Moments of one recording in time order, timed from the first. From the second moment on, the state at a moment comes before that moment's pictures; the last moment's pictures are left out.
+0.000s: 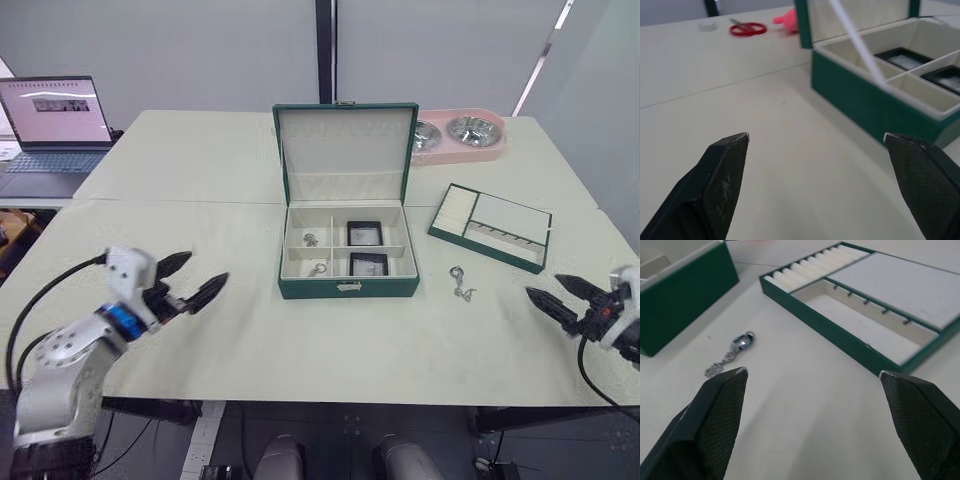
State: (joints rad) left arm -0.11 0.66 0.30 -0.10 -0.51 0.30 -0.83; right arm -0.11 -0.79 -0.43 0.20 0.49 0.33 0.99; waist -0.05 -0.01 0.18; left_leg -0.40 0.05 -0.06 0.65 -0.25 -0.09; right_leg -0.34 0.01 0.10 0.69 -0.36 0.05
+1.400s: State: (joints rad) left arm -0.51 0.22 -0.23 -0.02 -0.29 0.21 -0.86; right arm -0.93 -0.75 0.05 1.23 -0.02 -0.10 1.11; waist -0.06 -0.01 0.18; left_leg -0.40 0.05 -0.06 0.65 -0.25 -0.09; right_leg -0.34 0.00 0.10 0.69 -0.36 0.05
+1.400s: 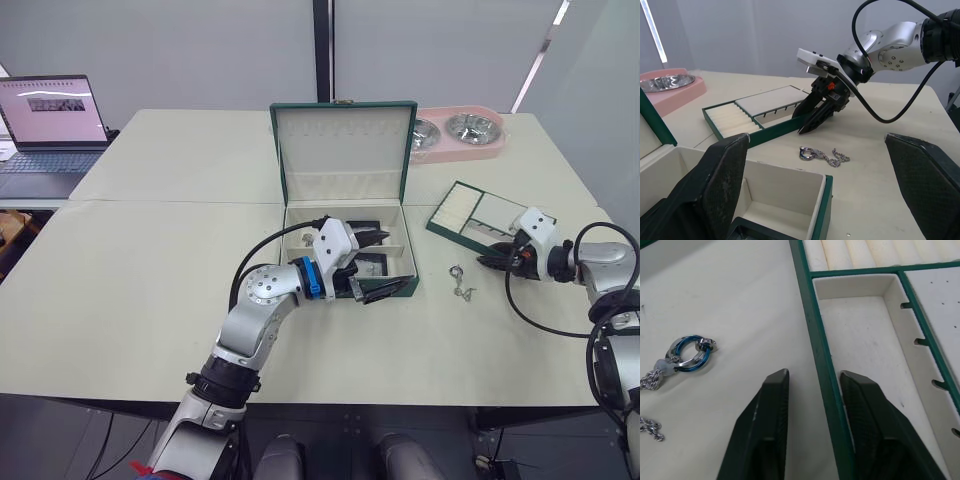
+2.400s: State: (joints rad) left arm -0.36 0.35 -0.14 -0.16 -0.34 0.24 -0.86; right arm -0.92 -0.75 -0.01 1.21 -0.02 -0.10 1.15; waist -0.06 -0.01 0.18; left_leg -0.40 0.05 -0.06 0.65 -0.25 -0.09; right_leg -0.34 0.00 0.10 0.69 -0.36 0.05
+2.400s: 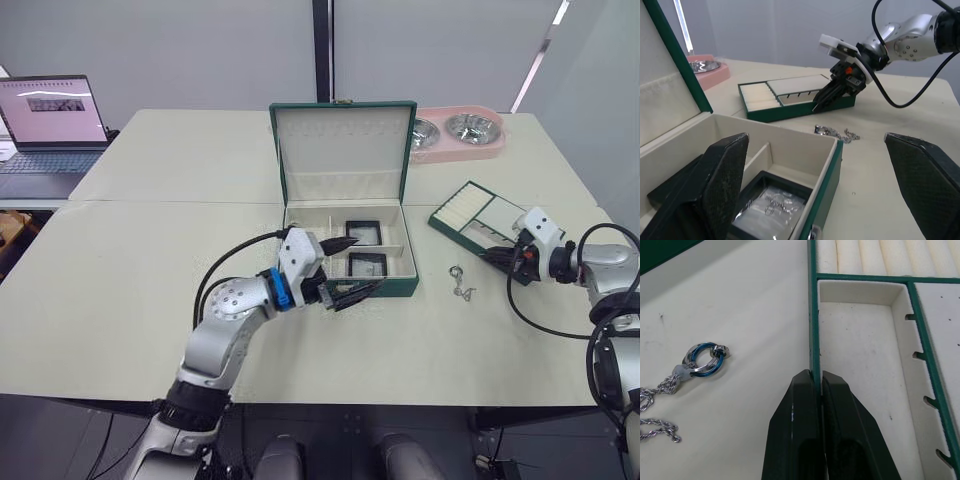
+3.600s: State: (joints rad) left arm 0.08 0.55 0.18 -0.36 -0.47 0.19 -0.87; right arm -0.93 -0.74 -0.01 1.22 -0.03 -0.10 1.15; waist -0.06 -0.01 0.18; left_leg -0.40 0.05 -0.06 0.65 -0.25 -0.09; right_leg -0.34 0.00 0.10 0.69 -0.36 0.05
